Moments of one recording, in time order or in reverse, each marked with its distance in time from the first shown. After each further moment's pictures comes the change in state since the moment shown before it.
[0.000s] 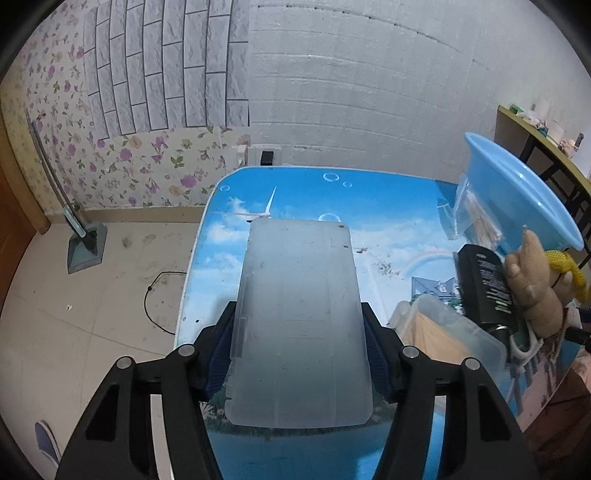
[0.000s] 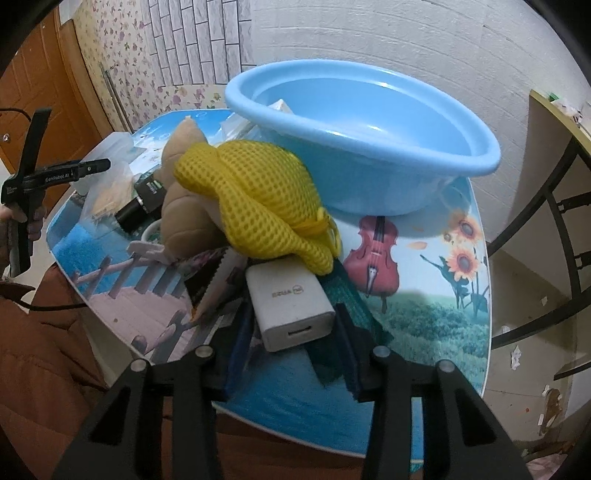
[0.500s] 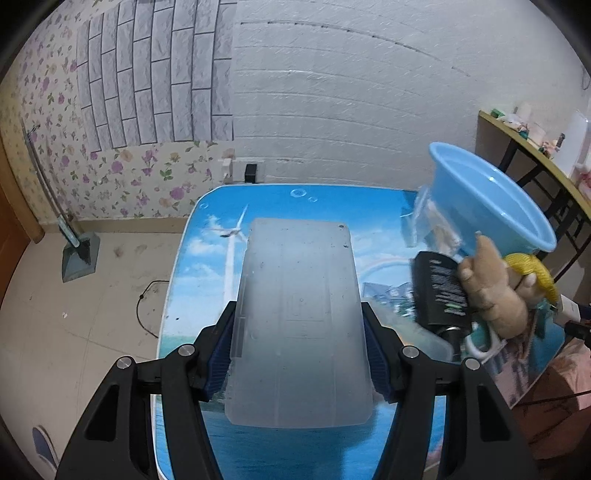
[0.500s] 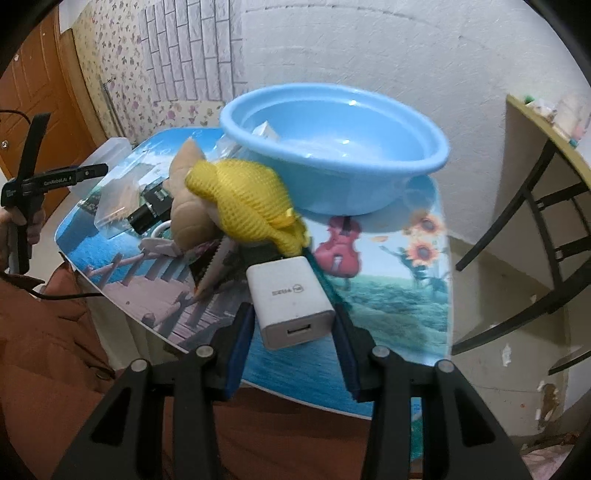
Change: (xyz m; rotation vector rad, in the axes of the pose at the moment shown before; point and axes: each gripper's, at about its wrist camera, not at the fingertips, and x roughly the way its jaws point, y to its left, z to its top) left arm -0.032 -0.027 0.004 0.019 -0.032 -0.046; right arm -0.046 -0.021 -0.015 0.032 -0.079 -0.040
